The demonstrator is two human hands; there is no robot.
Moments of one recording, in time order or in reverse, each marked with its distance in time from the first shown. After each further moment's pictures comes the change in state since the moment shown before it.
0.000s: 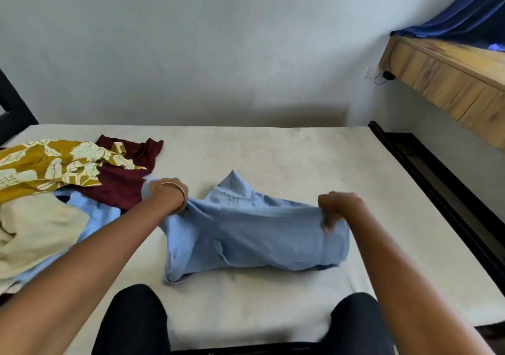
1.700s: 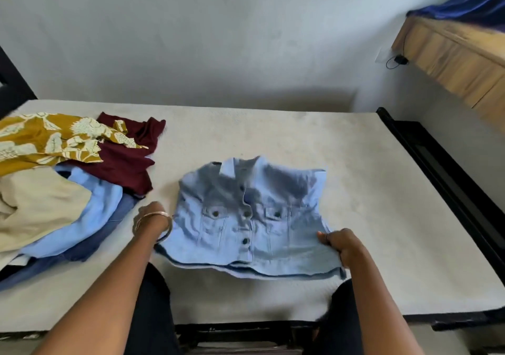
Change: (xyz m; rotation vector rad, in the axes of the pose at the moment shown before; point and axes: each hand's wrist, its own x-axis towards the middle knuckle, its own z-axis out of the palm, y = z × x) left_hand 0.038 -0.008 0.137 -0.765 -0.071 -0.406; right_hand 0.033 -0.016 0.157 1.522 0.097 0.441
